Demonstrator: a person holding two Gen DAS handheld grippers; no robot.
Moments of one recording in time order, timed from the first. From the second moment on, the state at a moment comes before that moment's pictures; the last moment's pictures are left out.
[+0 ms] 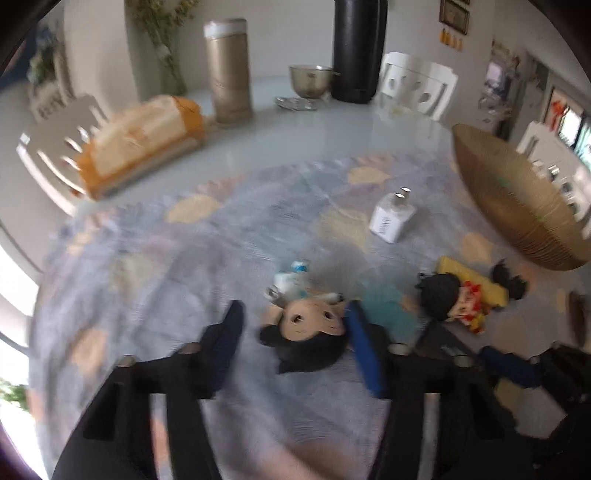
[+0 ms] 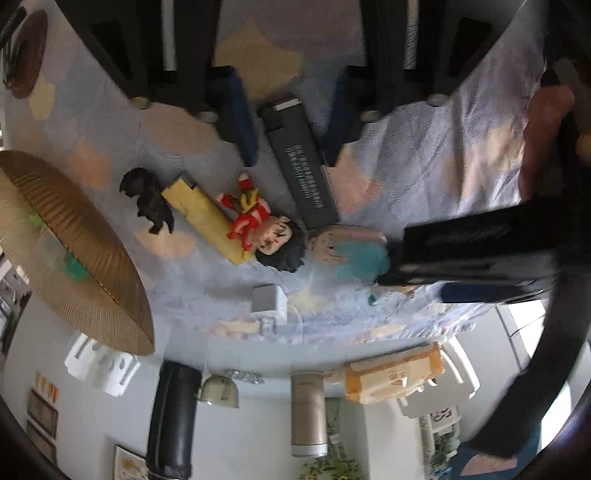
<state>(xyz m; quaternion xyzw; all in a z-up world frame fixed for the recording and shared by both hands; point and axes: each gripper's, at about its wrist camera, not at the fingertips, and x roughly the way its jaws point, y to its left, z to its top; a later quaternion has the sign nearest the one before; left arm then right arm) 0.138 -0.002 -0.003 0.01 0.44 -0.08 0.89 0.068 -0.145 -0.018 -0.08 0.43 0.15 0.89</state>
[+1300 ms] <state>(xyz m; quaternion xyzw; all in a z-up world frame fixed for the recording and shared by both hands) -0.010 0.007 -0.007 -0.01 0.44 -0.05 0.90 0.007 -0.154 -0.018 -0.06 0.45 0.17 0.87</state>
